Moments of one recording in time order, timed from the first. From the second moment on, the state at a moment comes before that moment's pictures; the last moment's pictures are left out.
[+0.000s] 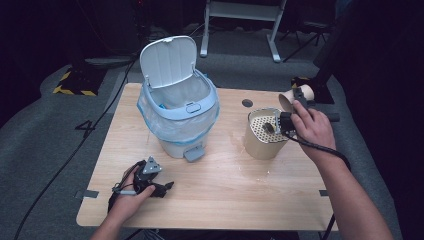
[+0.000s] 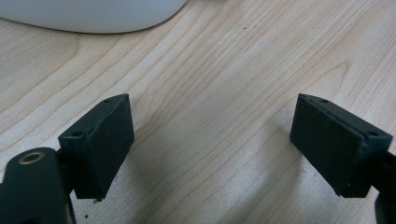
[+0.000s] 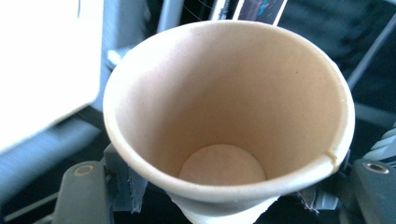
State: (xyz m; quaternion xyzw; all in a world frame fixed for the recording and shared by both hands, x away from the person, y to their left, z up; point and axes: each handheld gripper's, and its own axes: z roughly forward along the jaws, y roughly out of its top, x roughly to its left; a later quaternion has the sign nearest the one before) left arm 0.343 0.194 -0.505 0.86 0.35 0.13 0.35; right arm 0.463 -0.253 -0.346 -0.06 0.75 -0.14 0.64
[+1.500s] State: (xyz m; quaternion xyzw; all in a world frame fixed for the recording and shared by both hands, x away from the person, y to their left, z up) left arm 0.346 0.193 -0.505 0.86 0.35 0.13 0.35; right arm 0.459 -0.285 -0.302 0.36 0.78 0.46 0.21
